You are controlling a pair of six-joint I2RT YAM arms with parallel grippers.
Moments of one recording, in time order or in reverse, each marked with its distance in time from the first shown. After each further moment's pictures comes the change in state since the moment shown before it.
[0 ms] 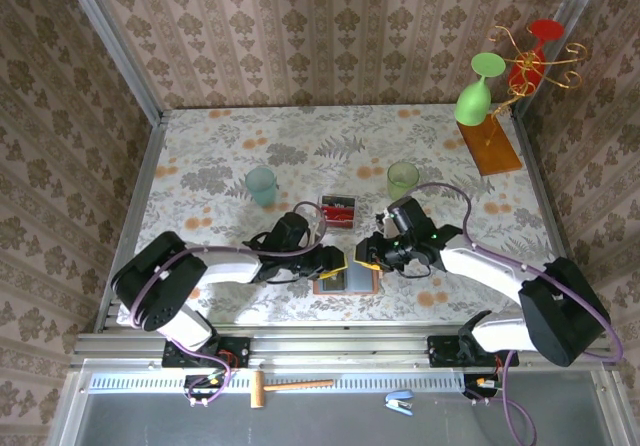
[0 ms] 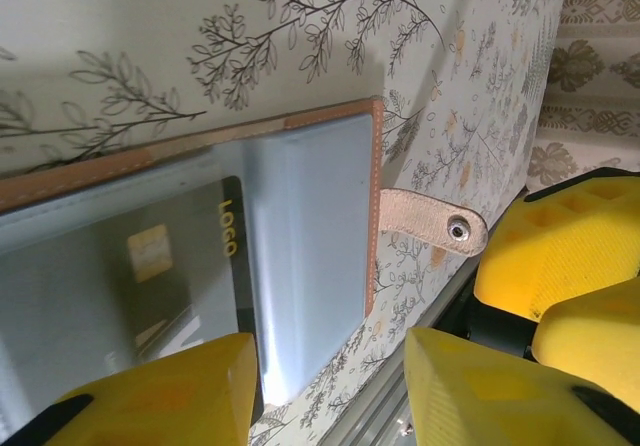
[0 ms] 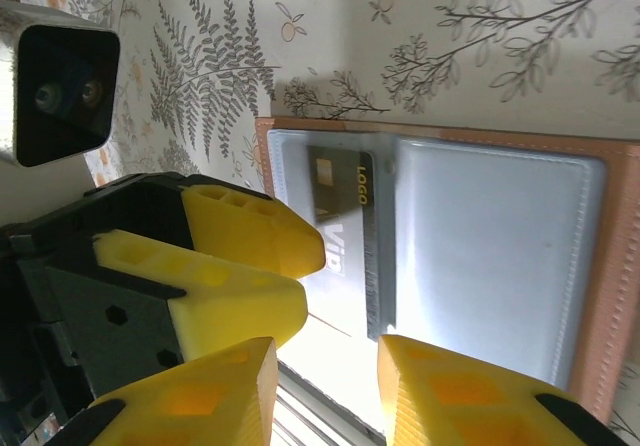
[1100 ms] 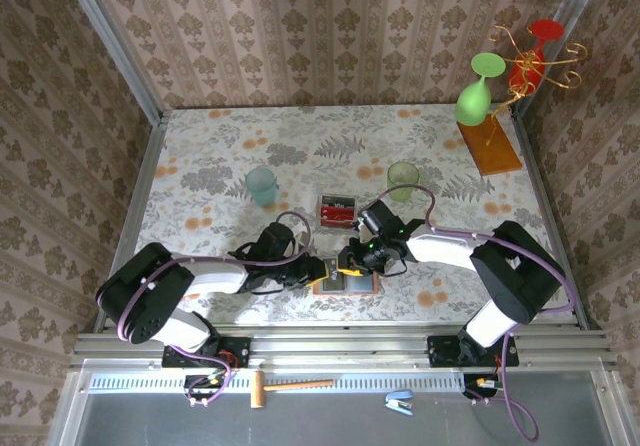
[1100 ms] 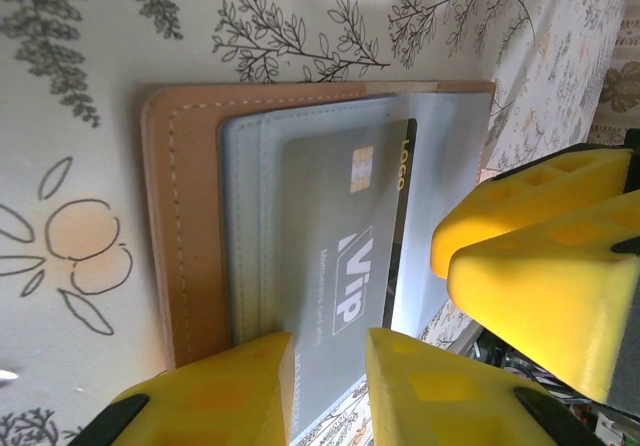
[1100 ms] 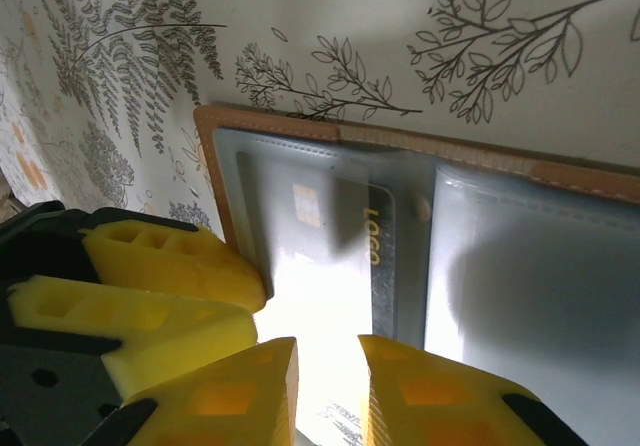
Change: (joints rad) left arm 0.047 -0.086 -0.133 -0.028 -0.032 0.023; right arm 0.100 0.278 0.110 0.051 0.003 0.021
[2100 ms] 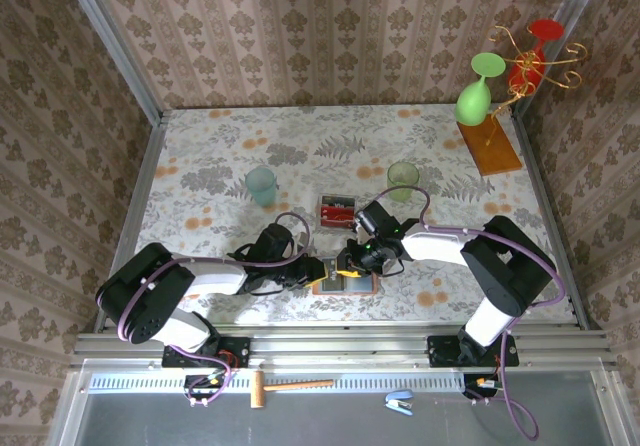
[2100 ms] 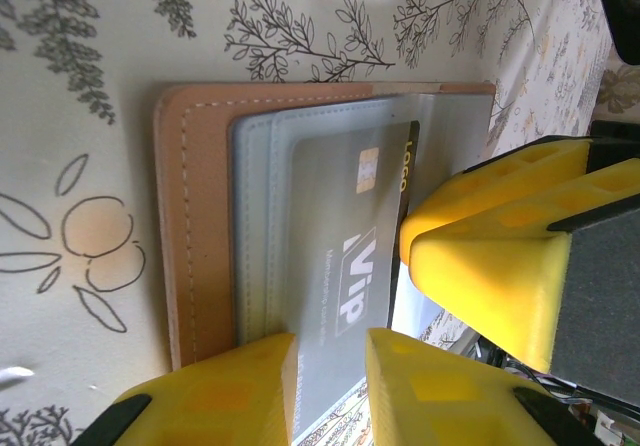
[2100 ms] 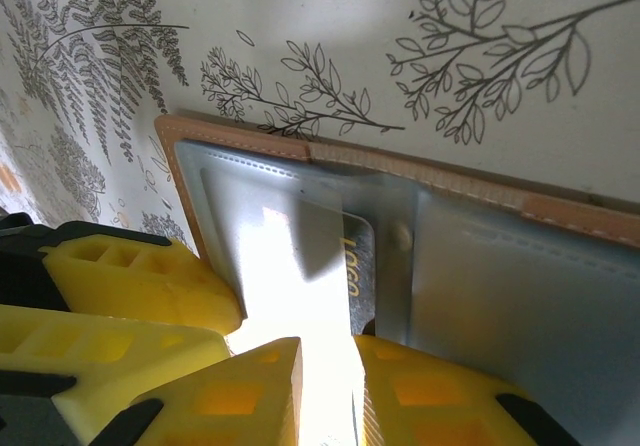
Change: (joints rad) left arm 0.005 0.000 -0.019 0.029 0.000 0.000; right arm 0.007 0.051 0.021 -0.007 0.005 -0.016
